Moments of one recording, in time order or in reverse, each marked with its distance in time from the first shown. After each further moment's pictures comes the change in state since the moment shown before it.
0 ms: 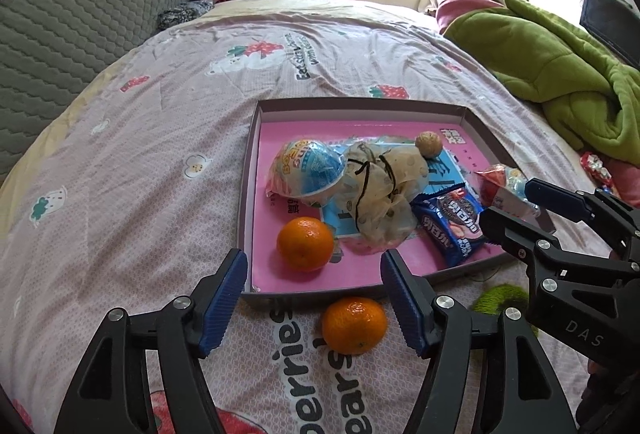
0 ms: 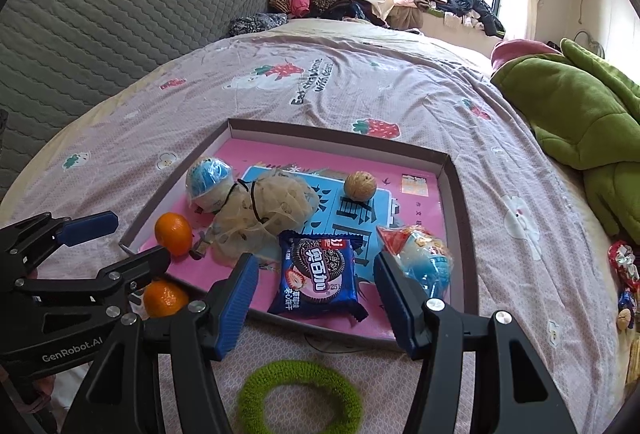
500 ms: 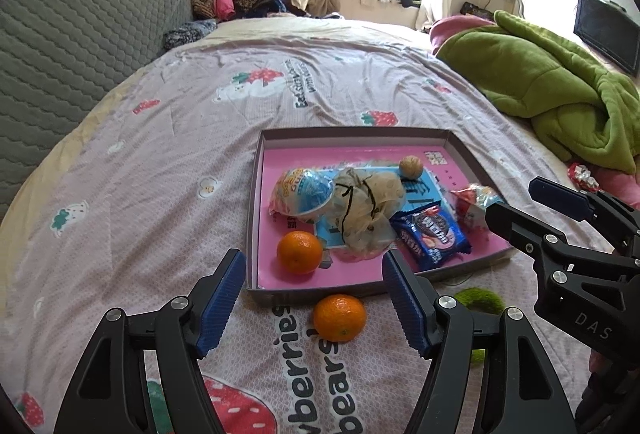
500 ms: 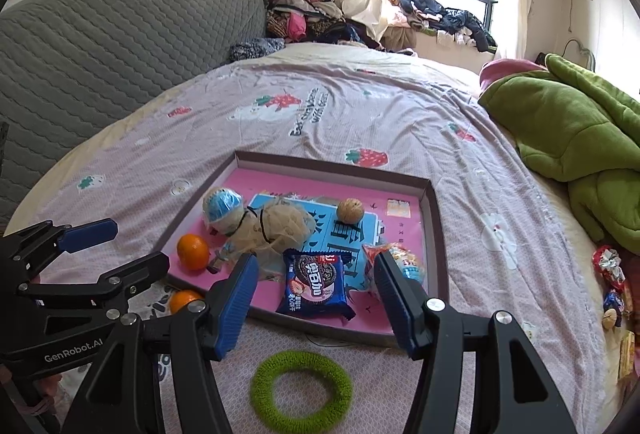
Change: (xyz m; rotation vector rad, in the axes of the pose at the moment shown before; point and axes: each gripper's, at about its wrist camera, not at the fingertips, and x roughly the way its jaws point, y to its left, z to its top) left arm -0.047 -0.006 0.003 0.004 -0.068 0.002; right arm -0.049 -0.001 0.007 0.014 -0.082 -0.002
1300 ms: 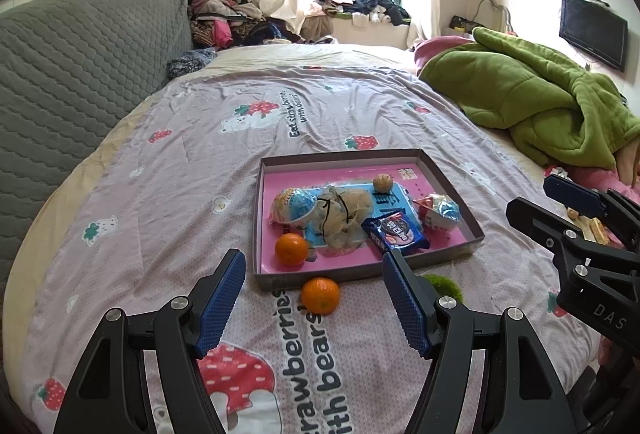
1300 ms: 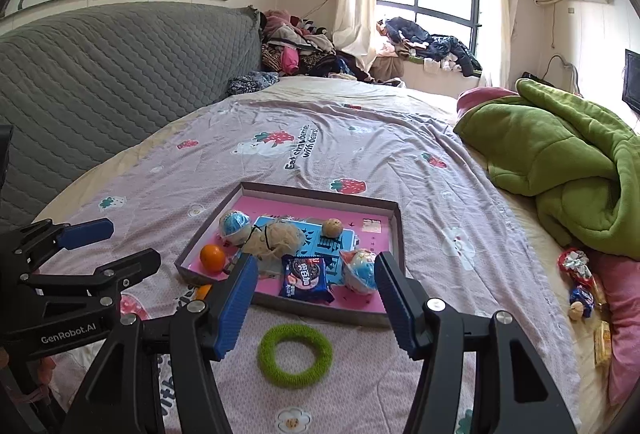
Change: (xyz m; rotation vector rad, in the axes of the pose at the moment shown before) left arm -0.087 -0.017 -0.010 0.038 -0.081 0.009; right arm -0.093 -0.006 -0.013 0.015 -0.112 -0.032
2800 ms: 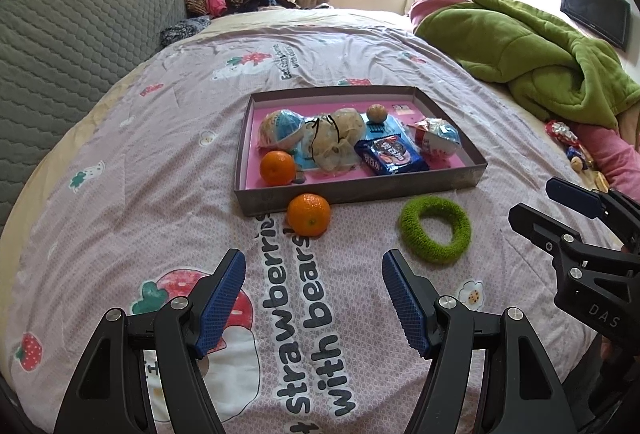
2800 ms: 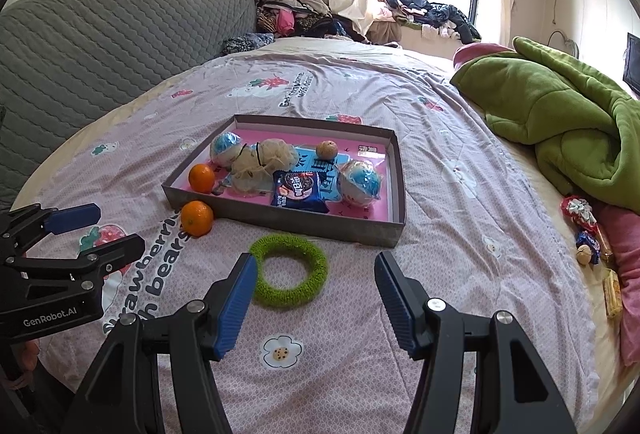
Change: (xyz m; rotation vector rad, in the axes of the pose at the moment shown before) left arm 0.026 -0.013 -0.065 0.015 0.121 -0.003; right arm 0.016 -0.004 -0.073 0.004 0.134 -0.007
